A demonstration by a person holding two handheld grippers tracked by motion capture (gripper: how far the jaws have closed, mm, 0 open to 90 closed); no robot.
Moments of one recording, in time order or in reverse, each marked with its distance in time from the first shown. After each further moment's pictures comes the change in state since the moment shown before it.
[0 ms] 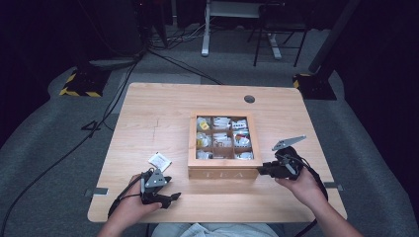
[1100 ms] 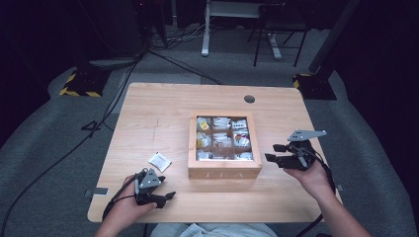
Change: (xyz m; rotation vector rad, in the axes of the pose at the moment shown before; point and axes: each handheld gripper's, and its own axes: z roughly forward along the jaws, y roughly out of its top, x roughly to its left) left arm 0.005 -0.011 -0.012 0.002 0.056 -0.034; right arm -0.027 0.001 -0.027 -0.230 -0.116 -0.036
